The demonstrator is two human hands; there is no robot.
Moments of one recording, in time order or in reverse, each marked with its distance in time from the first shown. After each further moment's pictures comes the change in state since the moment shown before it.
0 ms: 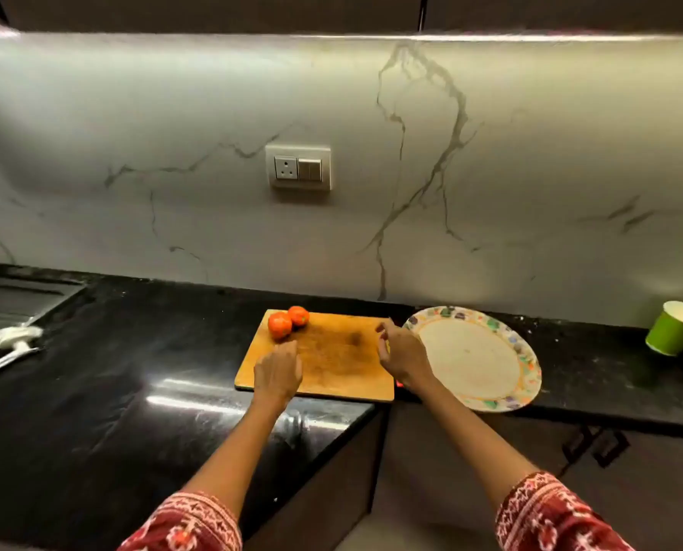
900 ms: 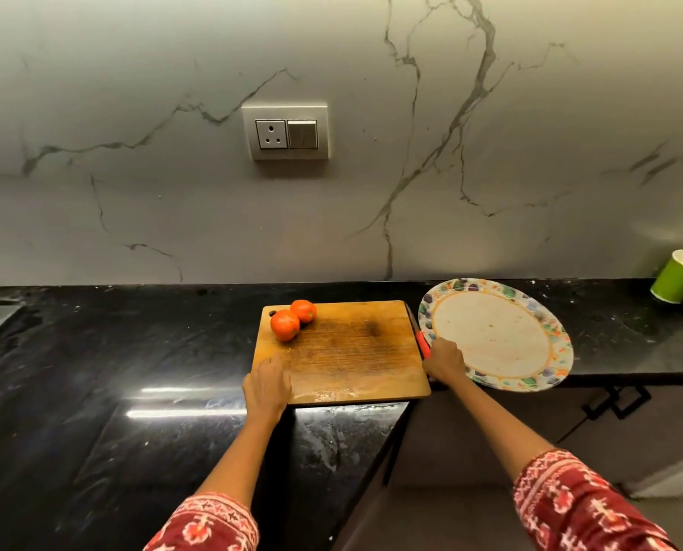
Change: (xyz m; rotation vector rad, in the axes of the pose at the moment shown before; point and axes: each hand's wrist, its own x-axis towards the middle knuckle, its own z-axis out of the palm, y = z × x) left_hand 0.048 -0.094 0.069 0.037 -0.251 -0.072; right_hand 0.021 0.048 0.076 -0.058 -0.270 0.699
